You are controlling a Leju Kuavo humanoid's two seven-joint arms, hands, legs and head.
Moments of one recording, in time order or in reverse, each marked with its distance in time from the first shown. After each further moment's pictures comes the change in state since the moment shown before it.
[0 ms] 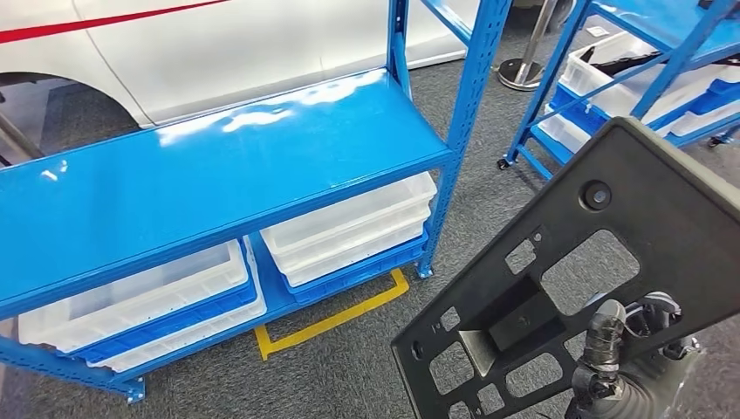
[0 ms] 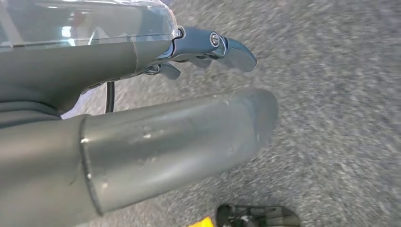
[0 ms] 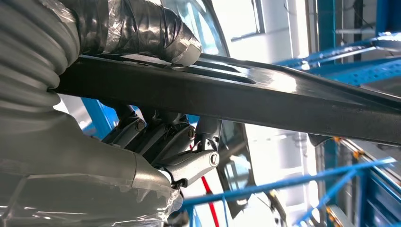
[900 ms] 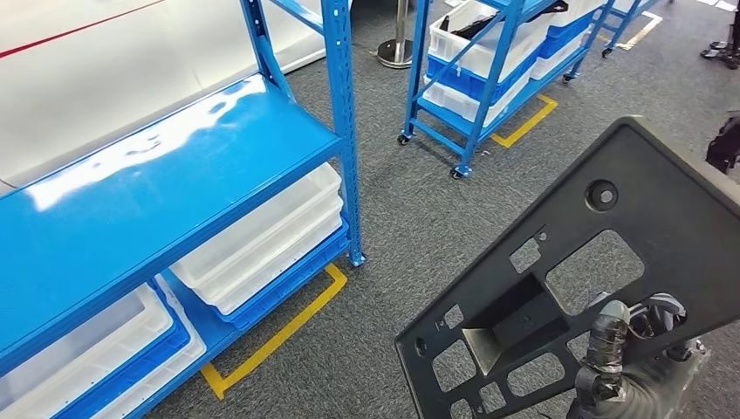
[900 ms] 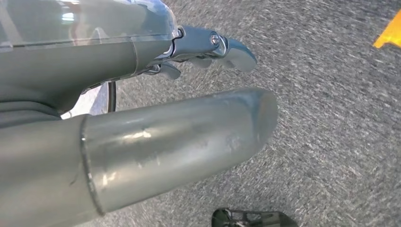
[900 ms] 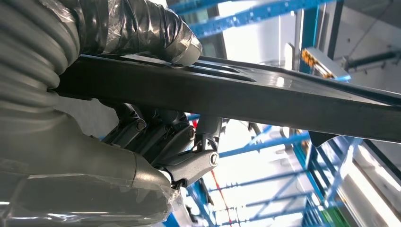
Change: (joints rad) left arm 0.000 -0.003 0.010 0.000 -0.009 0.000 0.005; right arm 0.002 0.006 -0.003 -0.006 -0.001 0.003 -0.001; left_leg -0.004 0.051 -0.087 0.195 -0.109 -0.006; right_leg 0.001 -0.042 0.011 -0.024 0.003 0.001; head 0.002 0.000
